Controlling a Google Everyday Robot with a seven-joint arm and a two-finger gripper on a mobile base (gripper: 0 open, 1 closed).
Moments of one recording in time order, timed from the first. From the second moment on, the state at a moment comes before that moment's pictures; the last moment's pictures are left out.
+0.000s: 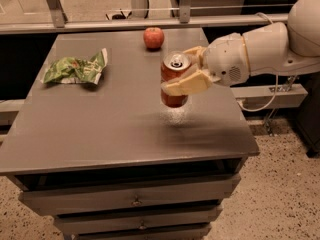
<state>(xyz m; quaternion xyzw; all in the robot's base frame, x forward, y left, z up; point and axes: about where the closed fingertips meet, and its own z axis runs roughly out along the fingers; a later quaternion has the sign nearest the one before) 0.511 -0.039 0.947 -0.57 0.62 0.33 0.43</state>
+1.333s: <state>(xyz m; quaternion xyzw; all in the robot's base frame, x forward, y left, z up) 0.663 0.104 0.921 -0.56 0.58 0.34 0.48</state>
